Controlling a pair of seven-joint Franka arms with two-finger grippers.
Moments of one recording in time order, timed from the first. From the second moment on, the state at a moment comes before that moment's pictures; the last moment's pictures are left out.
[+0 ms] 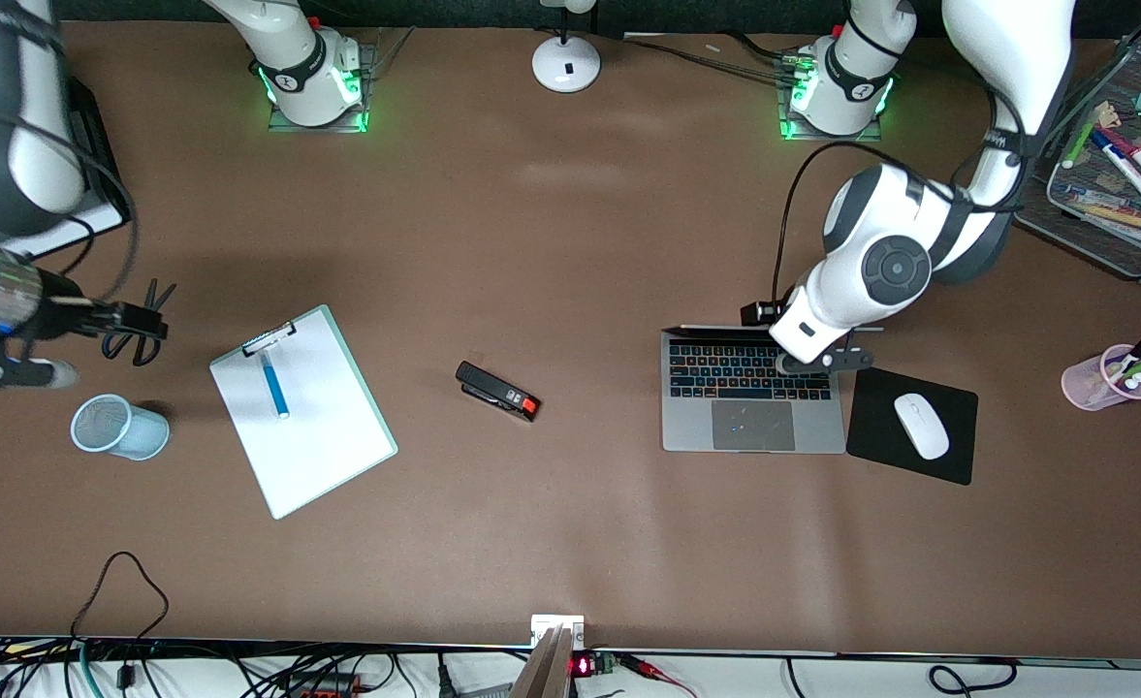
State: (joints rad) left arm 0.01 0.36 -0.34 -1.97 0.00 2.13 -0.42; right arm 0.08 0.31 -0.16 -1.64 0.05 1.80 -0.08
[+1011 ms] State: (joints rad) left arm 0.01 0.63 -0.34 -1.83 0.00 2.31 -0.42; right arm 0.19 0.58 -0.15 -1.63 0.06 2.06 -0.16
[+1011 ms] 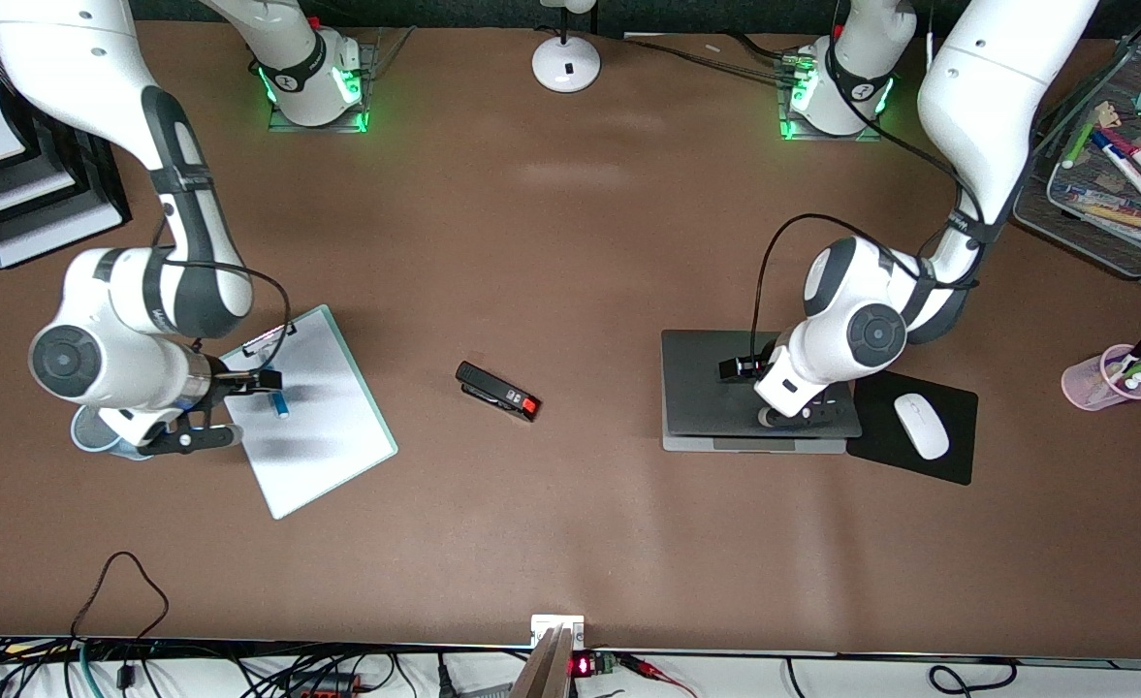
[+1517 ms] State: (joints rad) left arm 0.01 0.68 -0.33 -1.81 0.00 2.38 -0.42; right arm 0.19 0.67 -0.15 -1.64 0.06 2.19 -0.29
